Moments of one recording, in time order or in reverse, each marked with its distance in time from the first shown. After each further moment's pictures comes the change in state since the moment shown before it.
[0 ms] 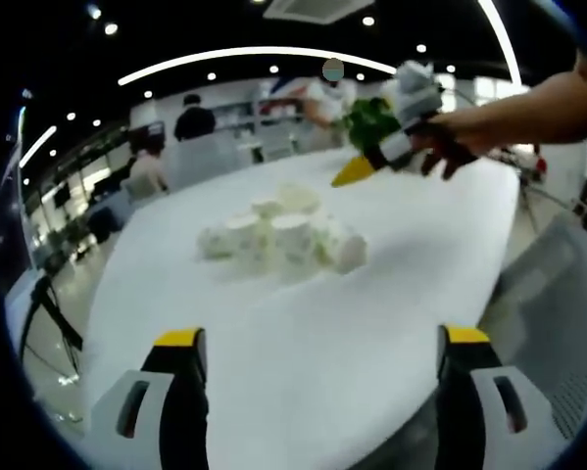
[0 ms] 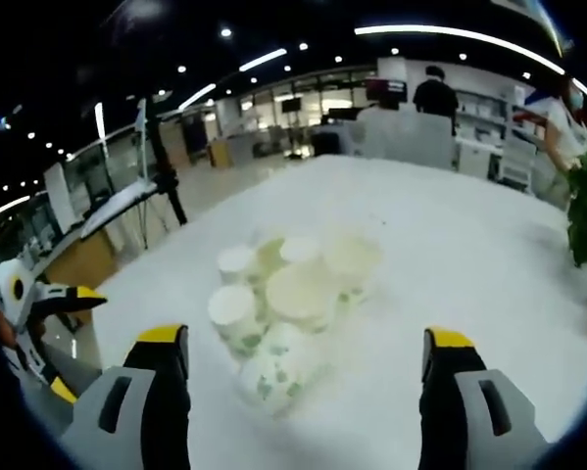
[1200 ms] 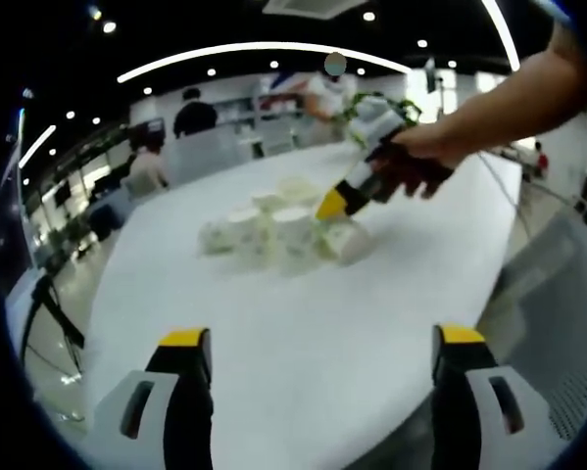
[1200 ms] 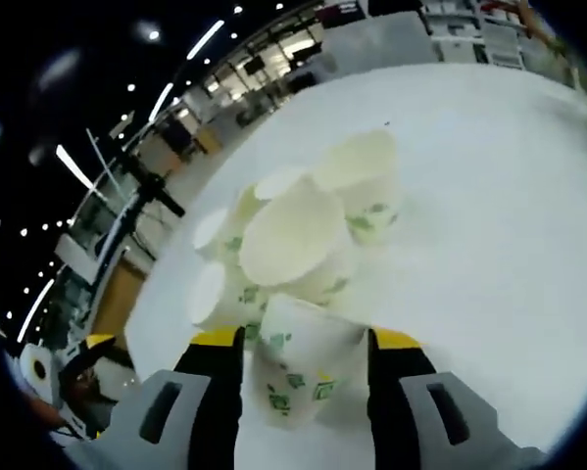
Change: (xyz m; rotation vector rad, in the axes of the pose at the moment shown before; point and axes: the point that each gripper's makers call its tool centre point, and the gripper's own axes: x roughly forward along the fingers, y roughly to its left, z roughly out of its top) left arm 0.004 0.005 -0.010 0.008 0.029 0.007; right arm 0.057 0.007 -0.048 0.387 0.235 0.129
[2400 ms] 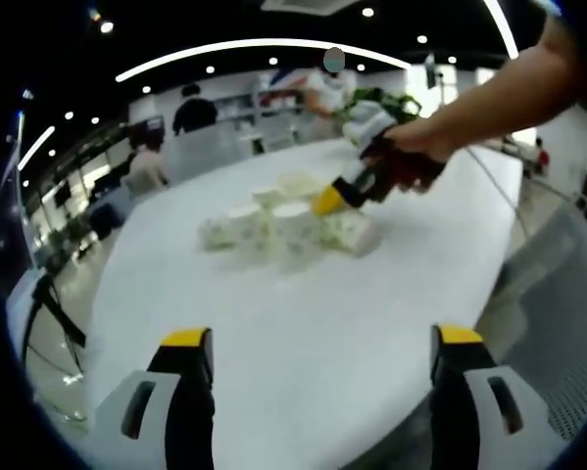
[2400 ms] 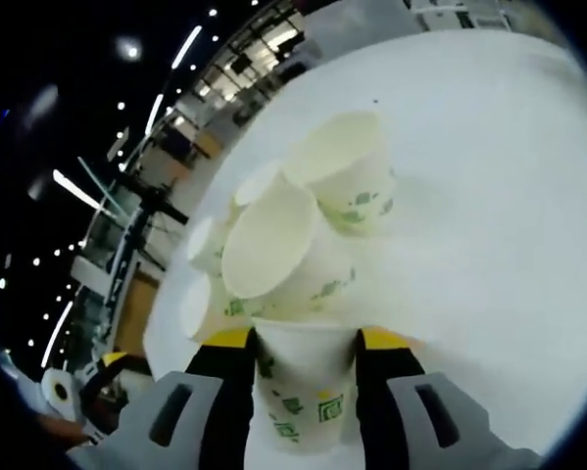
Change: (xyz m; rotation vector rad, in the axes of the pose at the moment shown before) left arm 0.000 -0.001 -0.003 0.003 0.016 0.002; right arm 0.001 0.000 -0.004 0.070 0.034 0.072
